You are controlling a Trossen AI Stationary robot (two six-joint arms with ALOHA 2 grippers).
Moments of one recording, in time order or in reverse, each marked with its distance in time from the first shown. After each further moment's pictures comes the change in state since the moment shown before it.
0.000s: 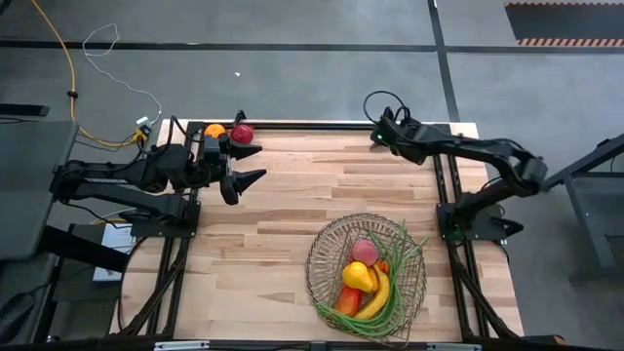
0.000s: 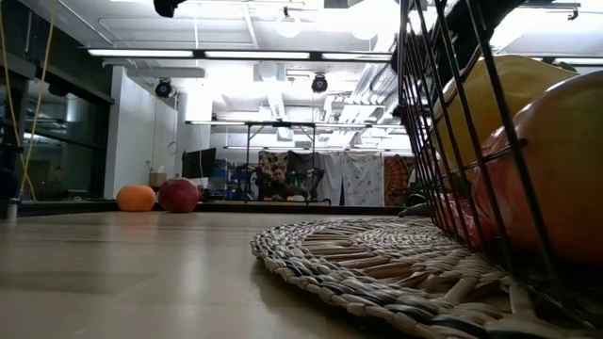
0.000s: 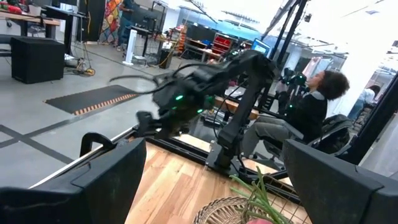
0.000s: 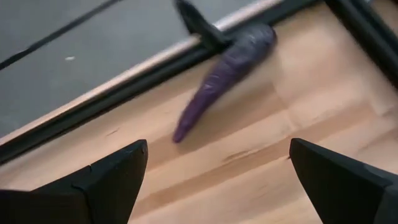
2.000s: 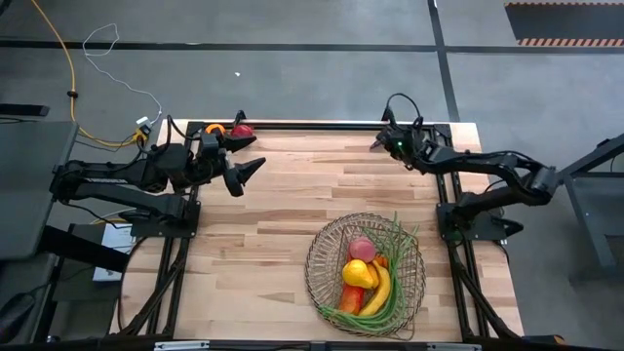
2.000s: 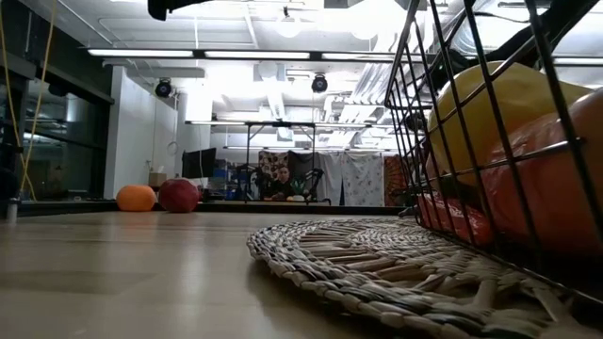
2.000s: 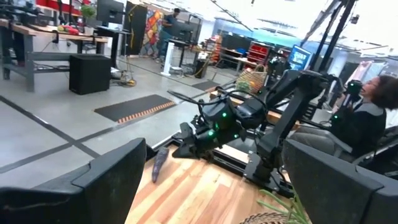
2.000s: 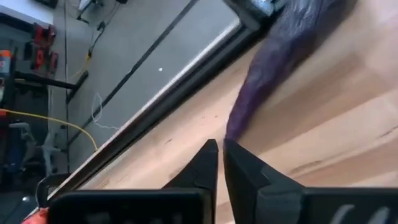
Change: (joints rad) left arm 0.004 0.001 0.000 0.000 -0.163 0.053; right arm -0.119 -0.118 -0.432 0.768 -0.172 -0.034
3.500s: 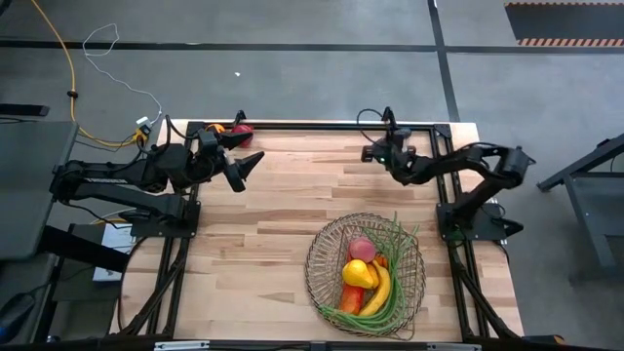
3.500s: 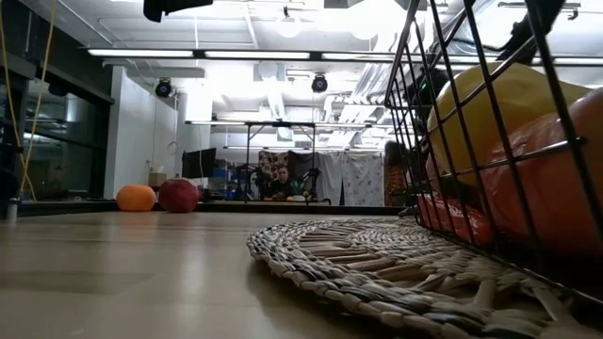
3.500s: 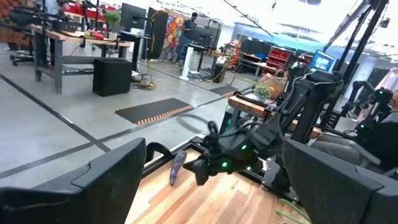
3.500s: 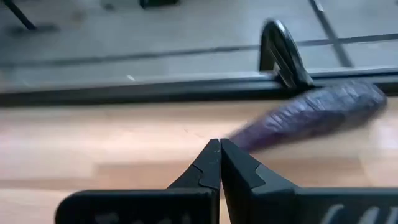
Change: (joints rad) left arm 0.000 0.000 0.000 0.000 -0.092 0.000; right arm 0.165 0.272 -0.022 0.326 0.351 -0.638
